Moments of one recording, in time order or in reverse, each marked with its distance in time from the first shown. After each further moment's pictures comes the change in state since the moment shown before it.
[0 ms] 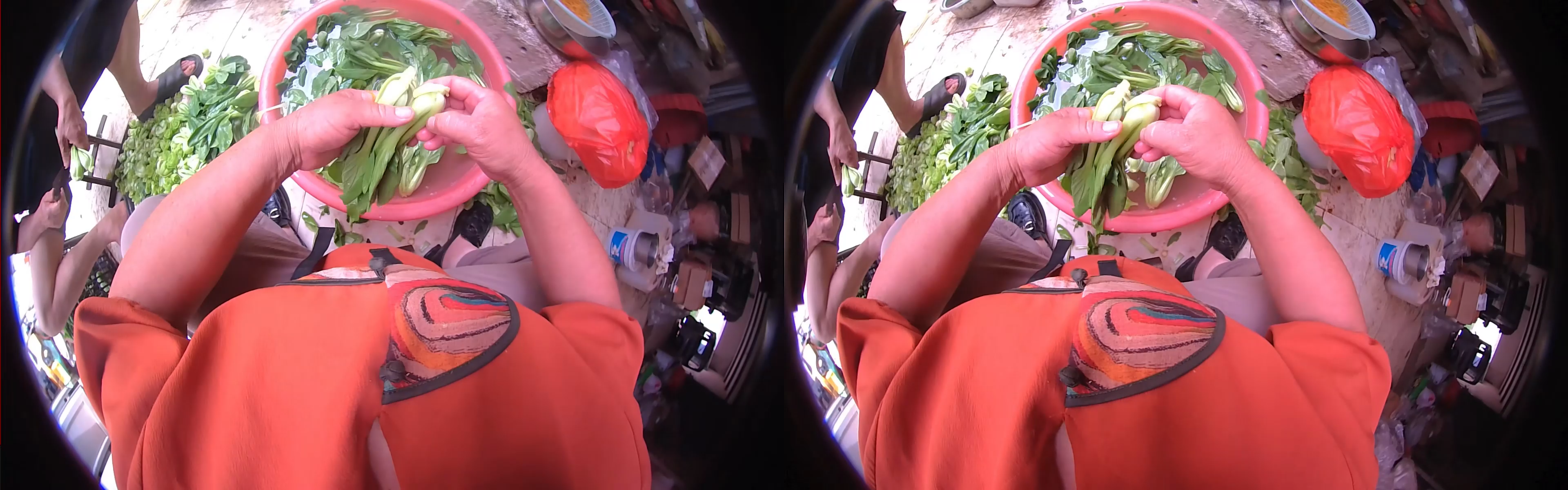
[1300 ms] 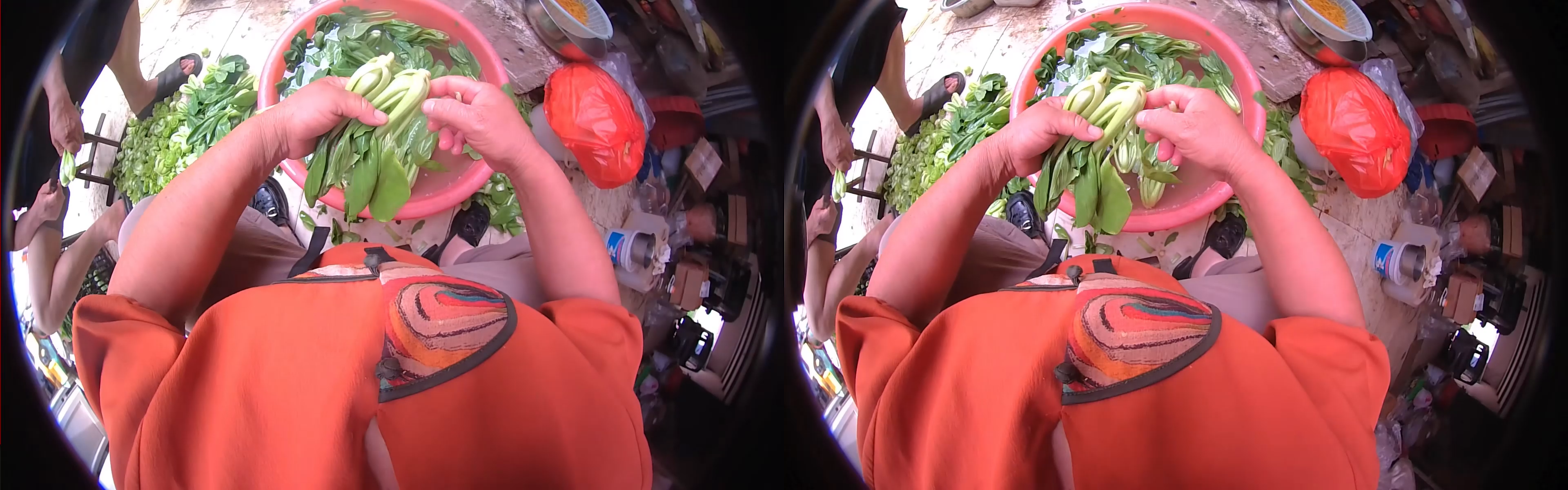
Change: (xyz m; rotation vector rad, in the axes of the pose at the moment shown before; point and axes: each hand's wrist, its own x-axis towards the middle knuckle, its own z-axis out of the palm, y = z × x) left_hand -0.007 0.010 -0.013 -0.015 0.133 -0.060; right_hand 0.003 -0.010 -0.003 -0.257 0.031 0.105
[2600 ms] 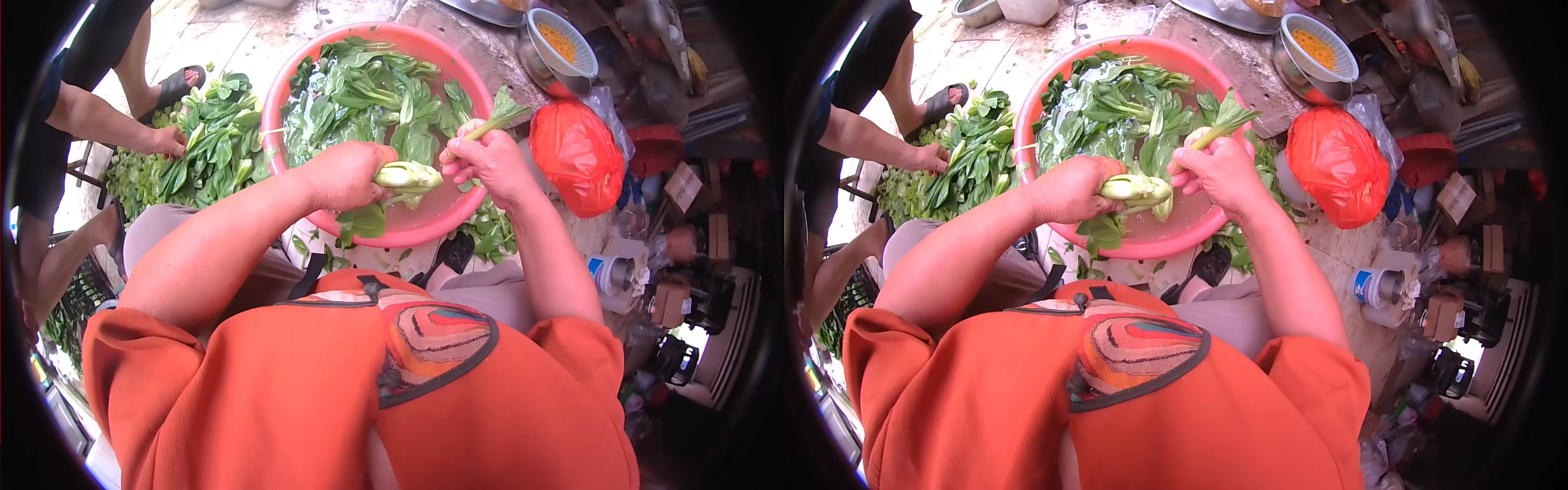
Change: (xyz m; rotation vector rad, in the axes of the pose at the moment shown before) left_hand -0.002 -0.021 0.015 1.337 0.076 0.356; right_hand -0.006 0.014 -0.020 0.140 0.070 0.062
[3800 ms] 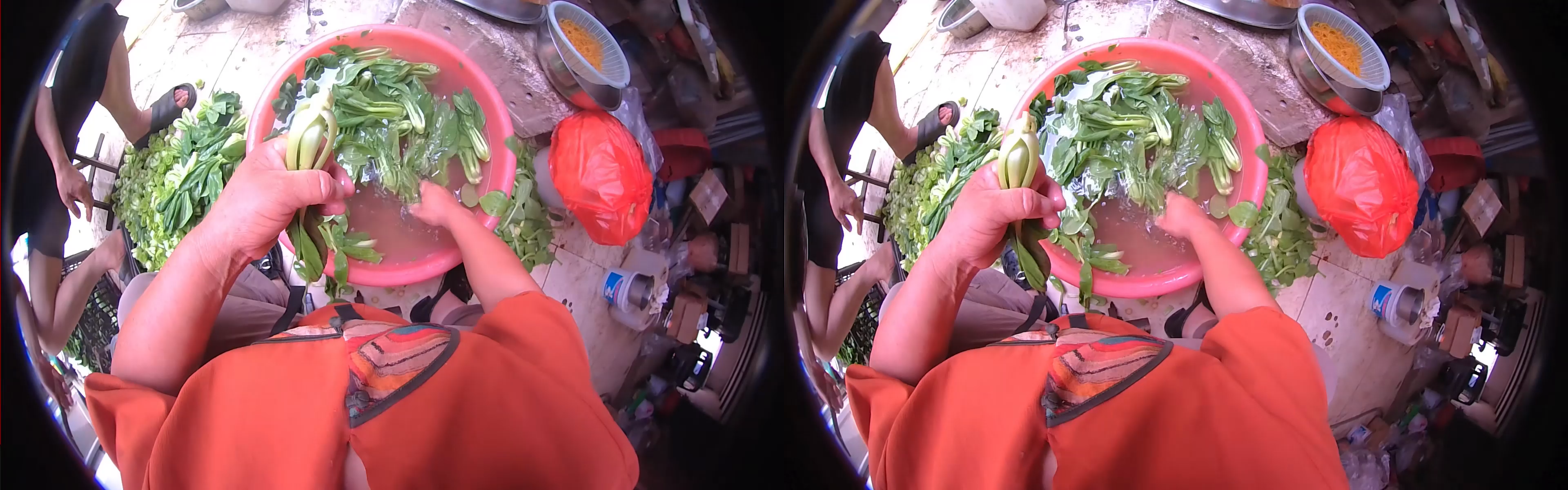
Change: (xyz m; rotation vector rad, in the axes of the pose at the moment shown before) left_hand 0.007 0.010 -0.064 -1.215 0.337 -0.435; right_hand 0.141 0.218 -0.006 -0.943 -0.136 0.100
